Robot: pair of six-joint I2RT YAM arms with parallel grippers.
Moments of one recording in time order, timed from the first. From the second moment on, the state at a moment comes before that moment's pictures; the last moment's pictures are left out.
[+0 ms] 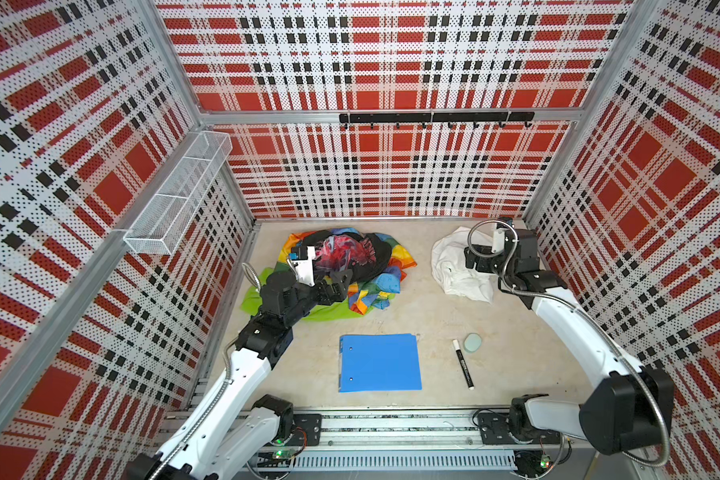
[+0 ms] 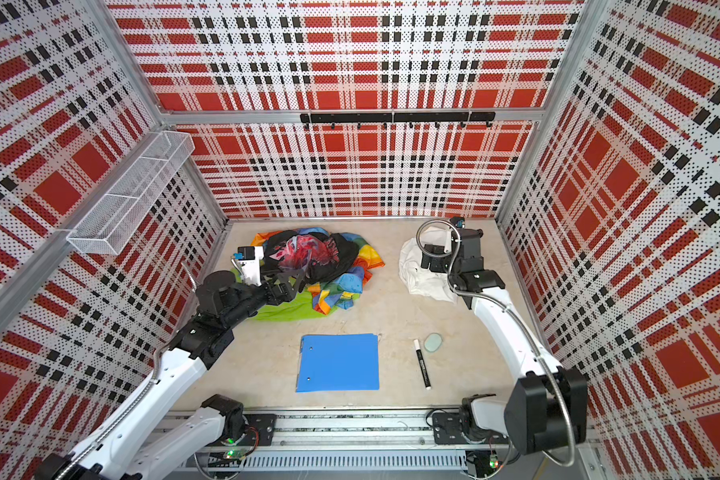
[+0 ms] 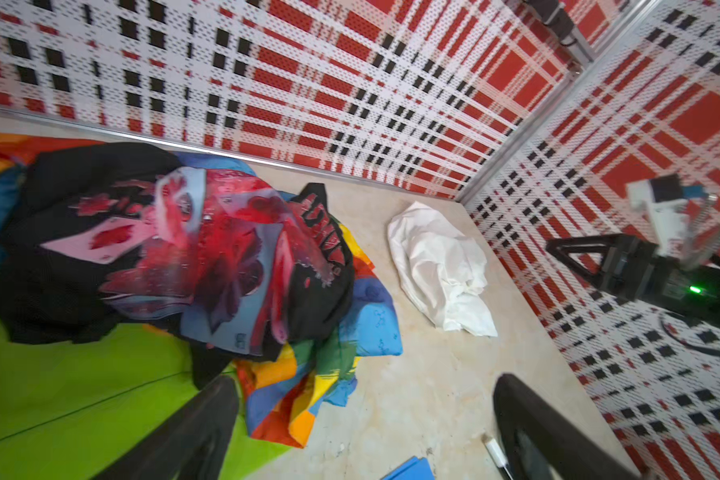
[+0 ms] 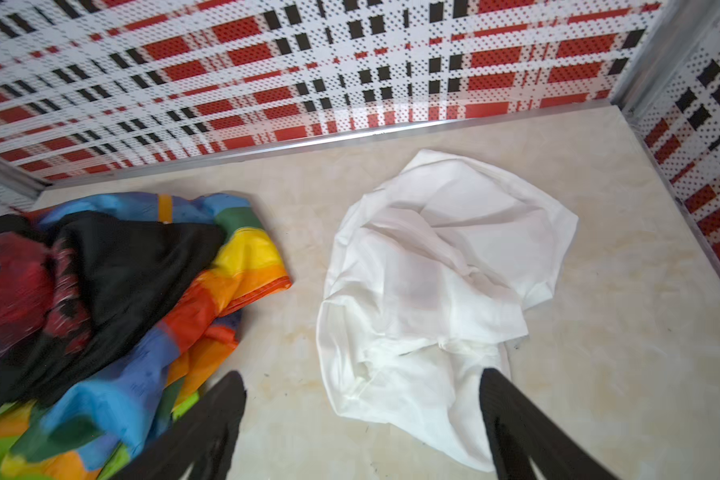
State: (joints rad) left arm -0.29 0.87 0.72 -0.11 0.20 -0.40; right arm 0.16 1.26 1.05 -0.33 -0.02 0.23
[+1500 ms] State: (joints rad) left arm -0.01 1.56 0.24 1.17 -0.14 -0.04; right arm 0.16 1.06 0.85 -0.33 -0.16 0.33
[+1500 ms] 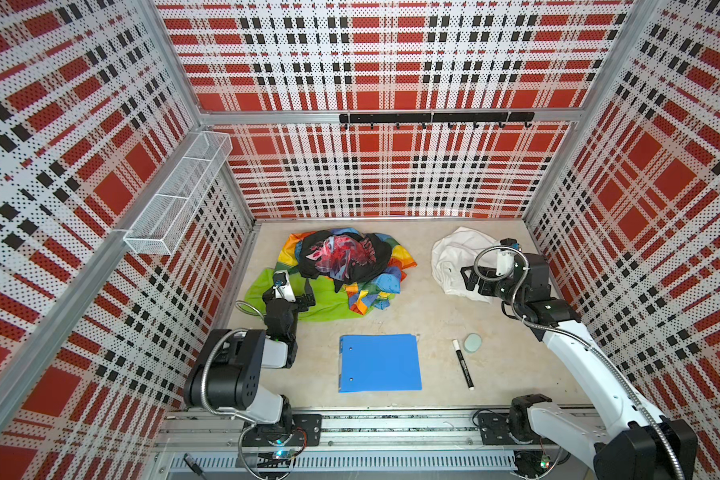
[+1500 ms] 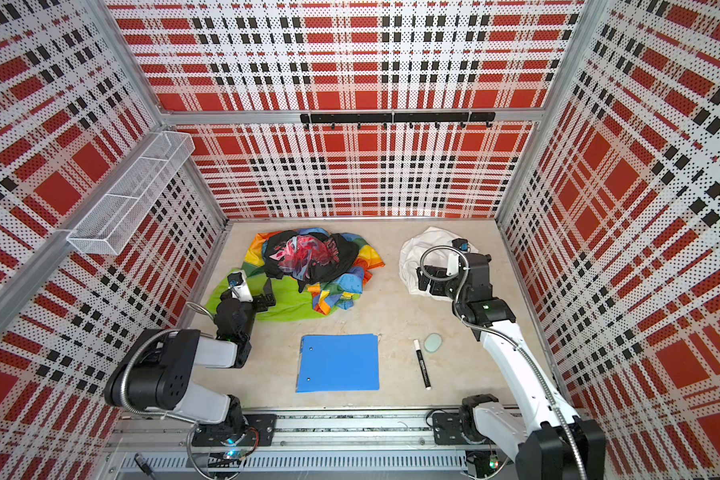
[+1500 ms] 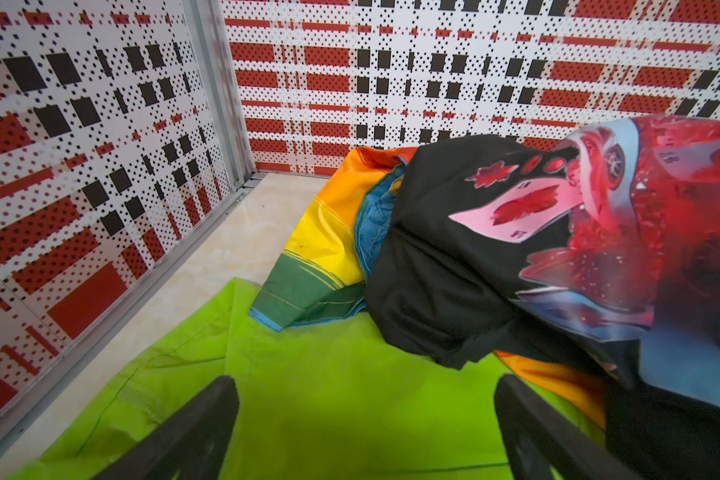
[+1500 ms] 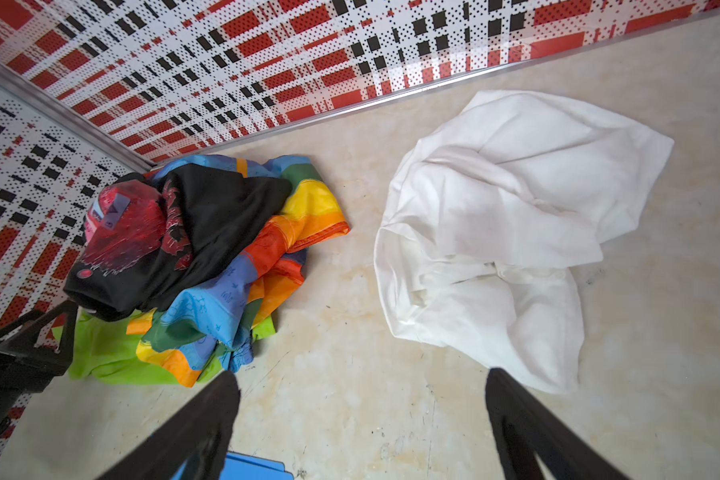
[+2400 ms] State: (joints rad) left arm -0.01 1.57 0.28 1.16 -0.11 -0.02; right arm -0.01 1.42 0.42 0.57 0.23 0.15
